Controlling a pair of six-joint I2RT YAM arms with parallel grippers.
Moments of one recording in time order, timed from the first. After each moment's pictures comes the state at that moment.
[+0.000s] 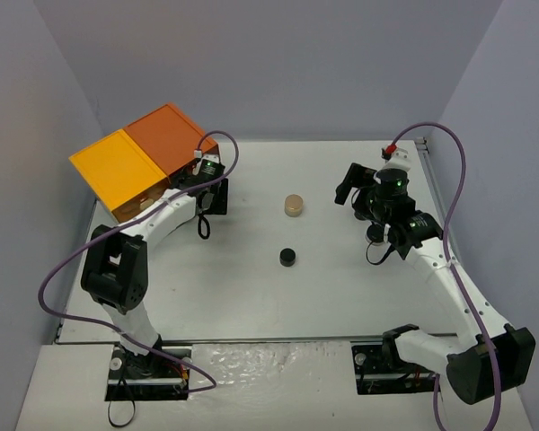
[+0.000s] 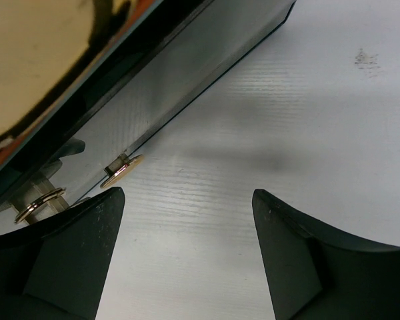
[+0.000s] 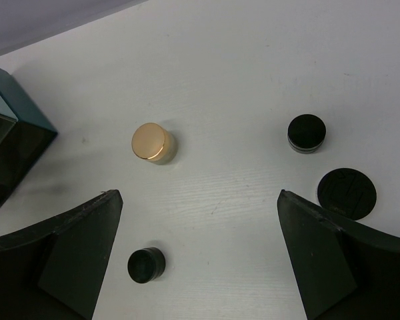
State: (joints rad) left arm -0.39 1.75 1.33 -0.54 -0.38 -0.27; right arm 0.29 1.11 0.99 -0.36 0.17 0.47
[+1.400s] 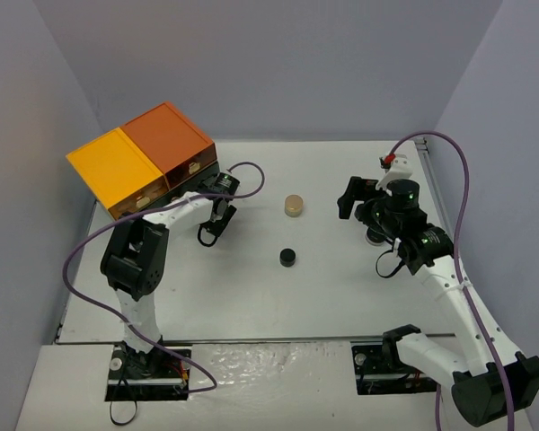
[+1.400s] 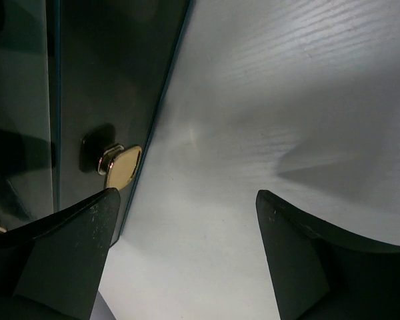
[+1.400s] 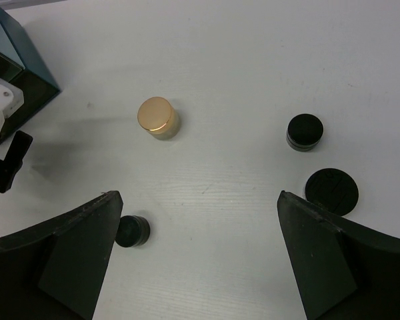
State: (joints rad) left arm -0.45 1.89 1.33 -0.61 -0.51 0.15; right arm 0.29 0.99 0.95 -0.41 0.06 0.31
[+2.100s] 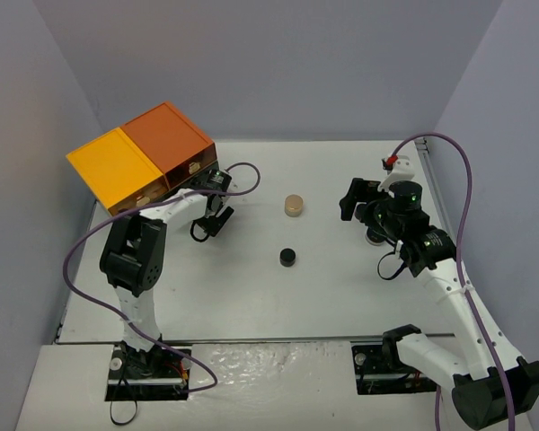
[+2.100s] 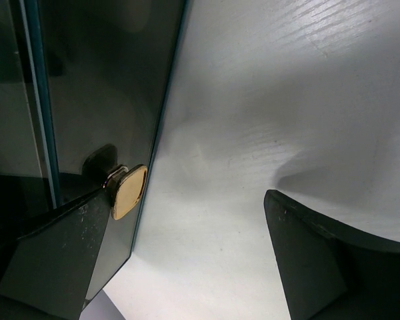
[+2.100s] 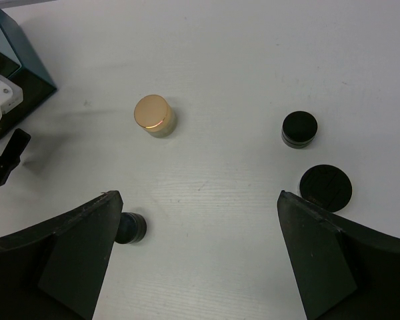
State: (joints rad) left arm -0.39 1.91 1.34 -0.60 -0.43 0.27; right arm 0.28 0.97 0.94 -0.42 0.06 0.30
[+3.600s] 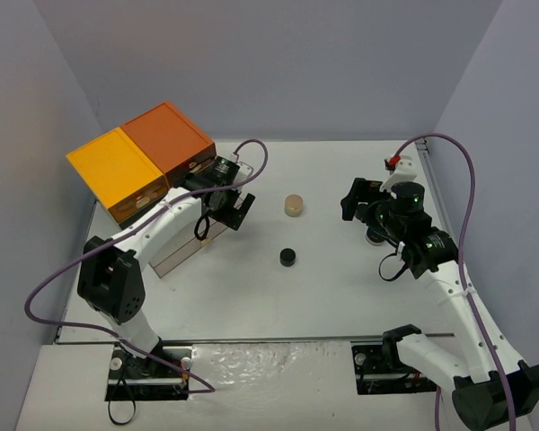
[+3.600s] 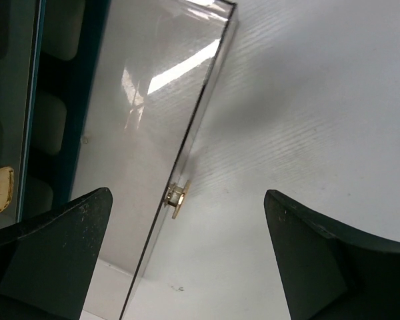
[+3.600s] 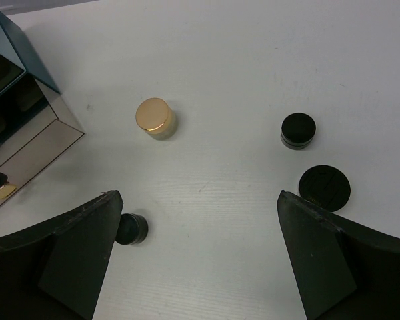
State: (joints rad) left arm -0.52 1.68 1.45 -0.80 -0.17 0.04; right arm 0.28 0.95 0.94 -0.43 0.06 0.30
